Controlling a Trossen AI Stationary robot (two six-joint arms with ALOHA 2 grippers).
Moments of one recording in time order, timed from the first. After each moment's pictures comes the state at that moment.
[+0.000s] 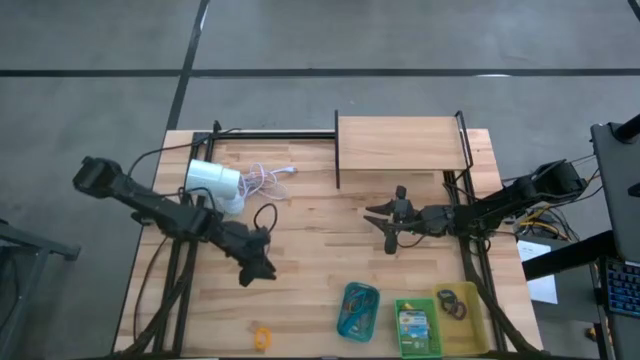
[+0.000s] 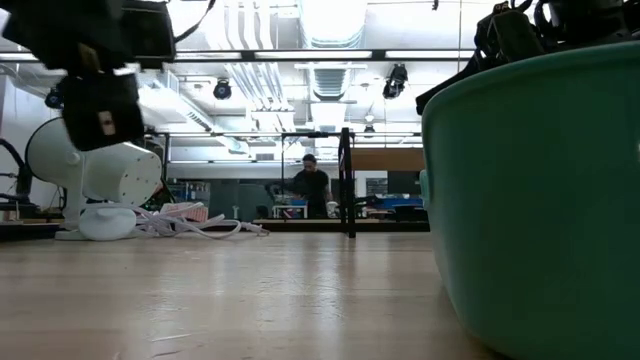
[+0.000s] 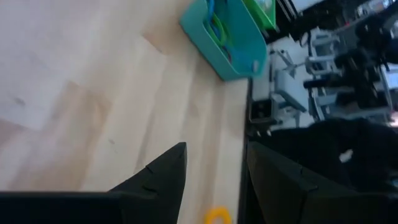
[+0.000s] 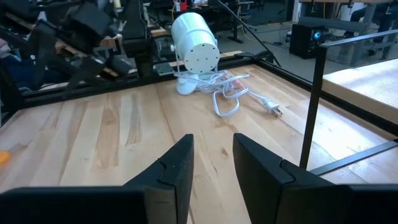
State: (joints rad) left arm -0.34 1.14 0.52 0.02 0.20 -0.94; right arm 0.21 1.23 0.27 0.79 0.46 0.21
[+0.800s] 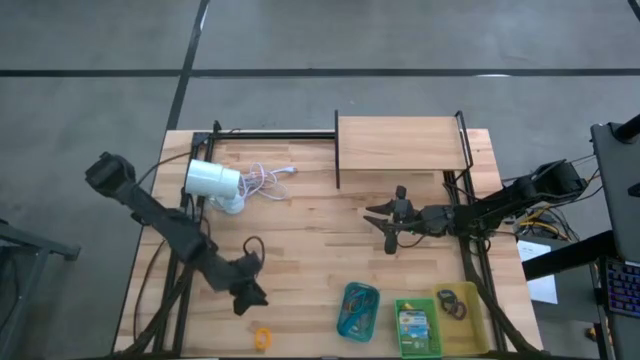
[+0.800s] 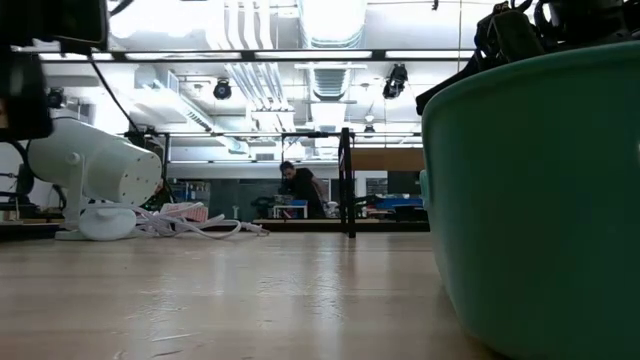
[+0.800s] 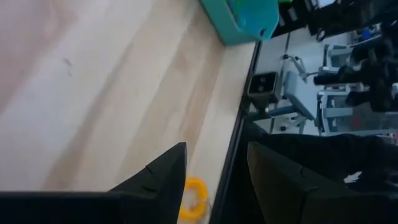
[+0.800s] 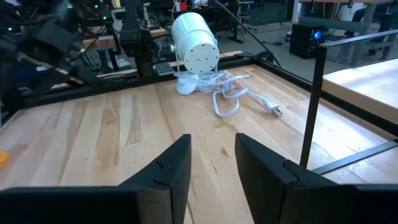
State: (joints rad) left arm -0.68 1.25 0.57 0.03 -0.10 -1.27; right arm 0.20 1.23 0.27 0.79 0.46 0.21
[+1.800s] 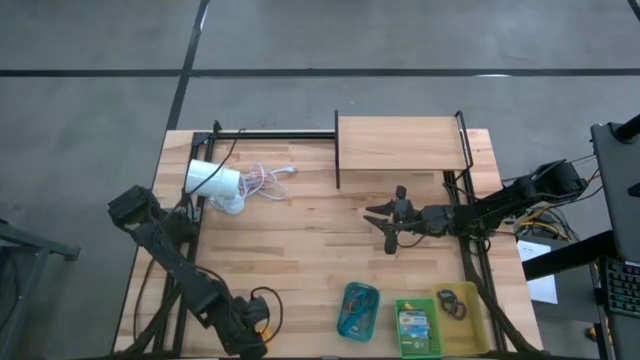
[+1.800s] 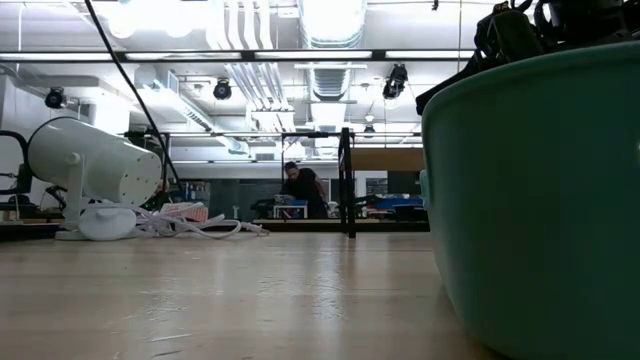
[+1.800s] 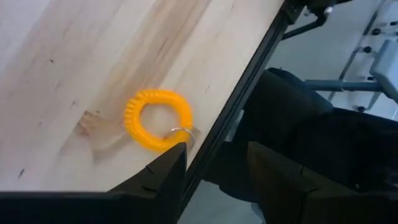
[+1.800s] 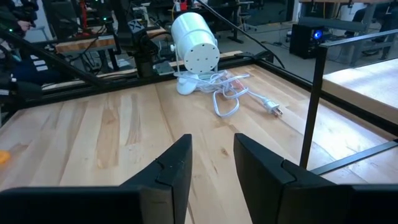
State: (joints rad) left arm -0.86 1.71 1.06 -0.35 -0.01 -1.50; right arm 0.21 1.23 0.27 0.79 0.46 0.21
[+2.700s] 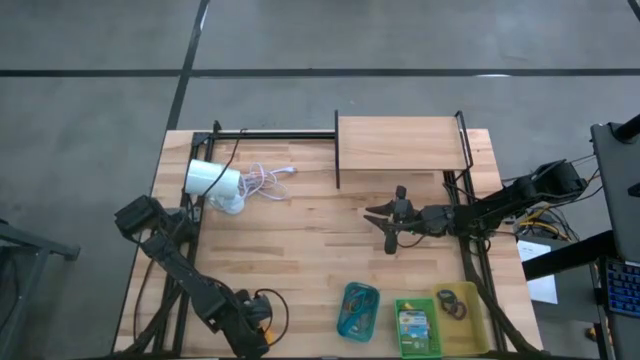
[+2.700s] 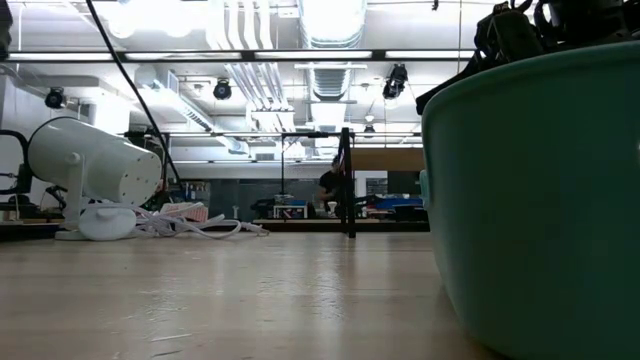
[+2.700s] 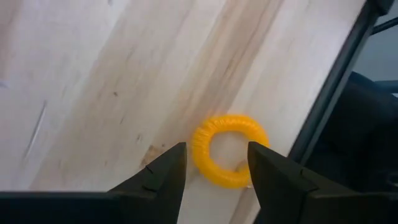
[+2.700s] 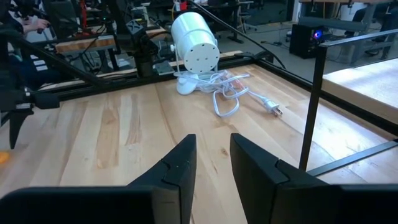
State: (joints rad) left arm -0.86 1.81 1.06 -0.42 -0.07 -1.39; right arm 0.20 1.23 0.27 0.79 0.46 0.21
